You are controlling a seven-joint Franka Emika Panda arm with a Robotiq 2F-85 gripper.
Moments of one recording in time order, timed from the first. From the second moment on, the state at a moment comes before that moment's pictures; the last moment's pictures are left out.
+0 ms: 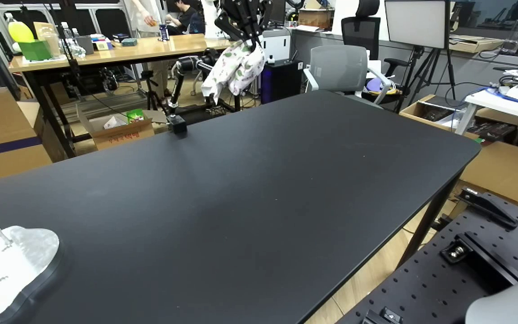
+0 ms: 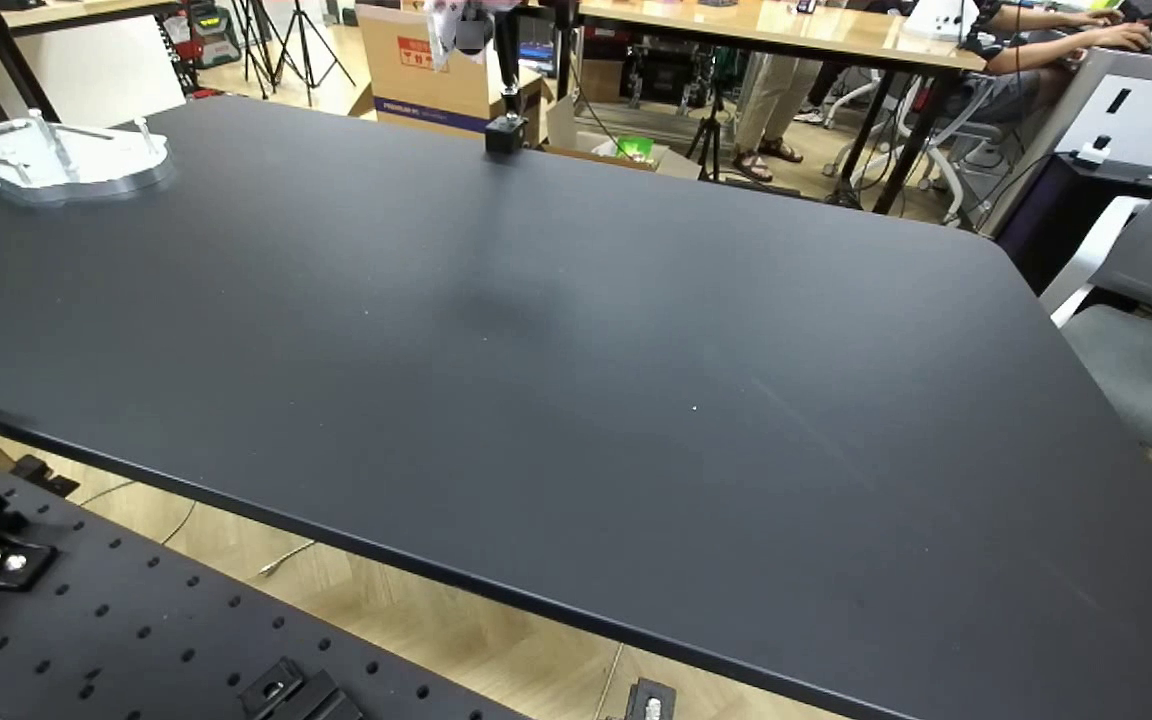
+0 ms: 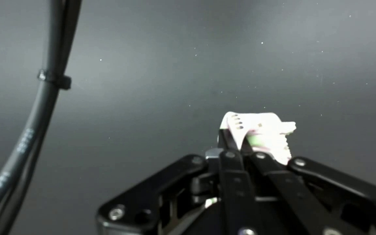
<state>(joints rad) 0.11 0.34 0.01 -1.63 -0.15 1.64 0.21</state>
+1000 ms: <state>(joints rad) 0.11 0.31 0.01 -1.70 -0.15 1.62 0.15</state>
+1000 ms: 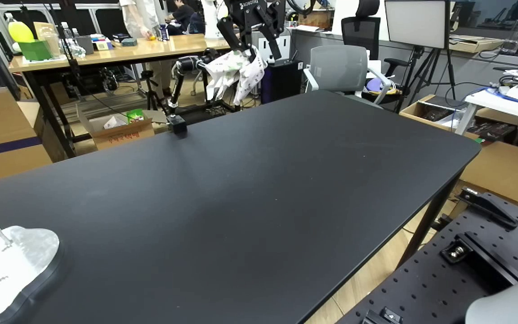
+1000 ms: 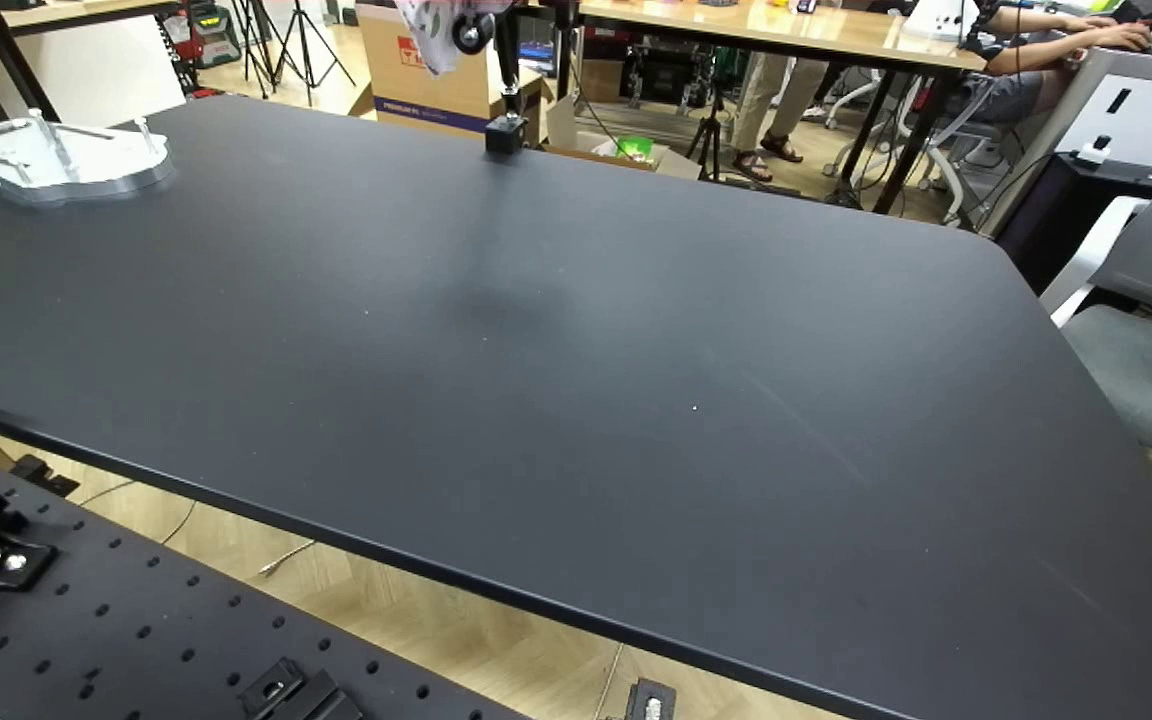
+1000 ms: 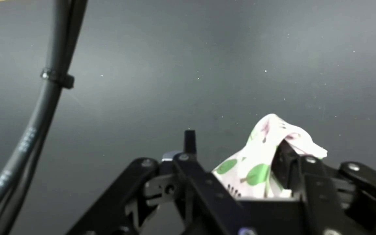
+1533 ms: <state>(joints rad) 0.11 0.24 0.01 -1.70 -0.14 1.62 0.12</state>
